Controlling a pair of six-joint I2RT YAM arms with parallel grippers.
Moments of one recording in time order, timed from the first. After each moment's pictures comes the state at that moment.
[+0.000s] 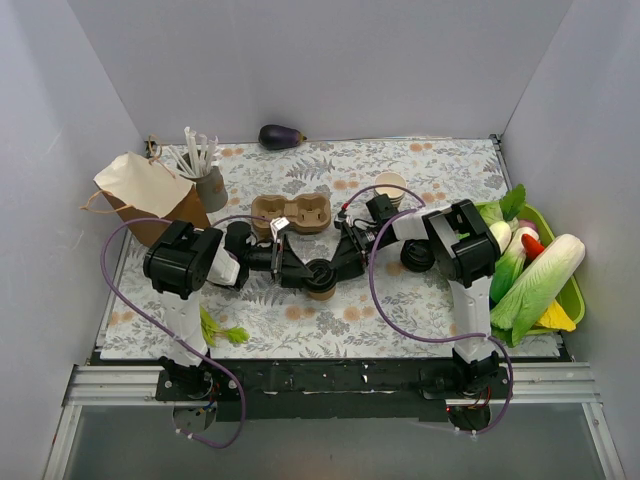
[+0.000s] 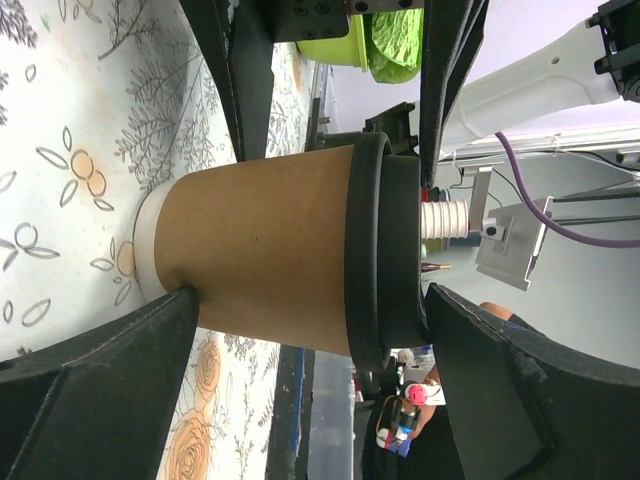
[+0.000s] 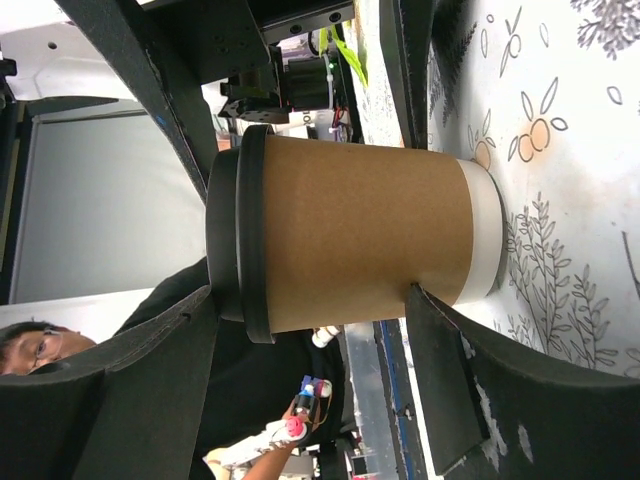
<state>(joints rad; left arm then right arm) -0.29 2.01 0.59 1.04 1.31 -0.99 0.46 2.15 1.21 -0.25 -1.44 0.40</state>
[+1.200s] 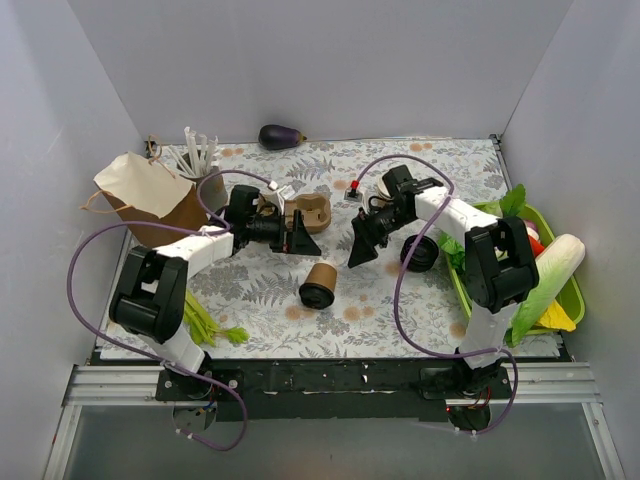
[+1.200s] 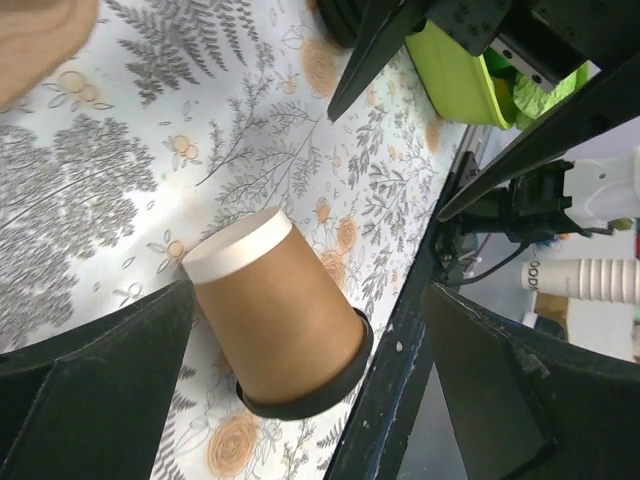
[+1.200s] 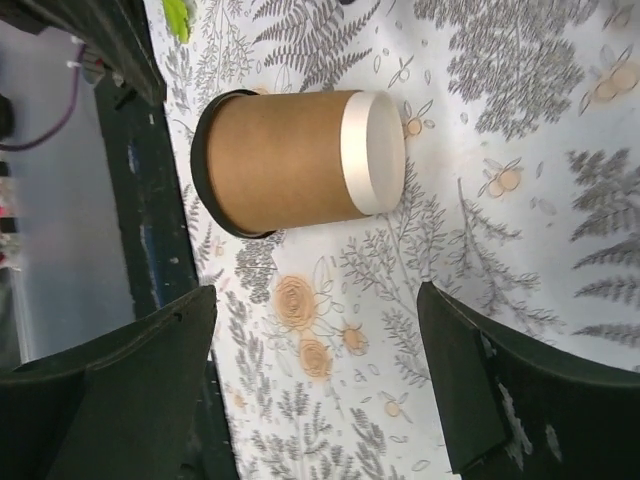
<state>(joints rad) -0.35 1.65 0.93 0.04 0.94 -0.40 0.41 1.84 1.32 -0.77 -1.00 -0.39</state>
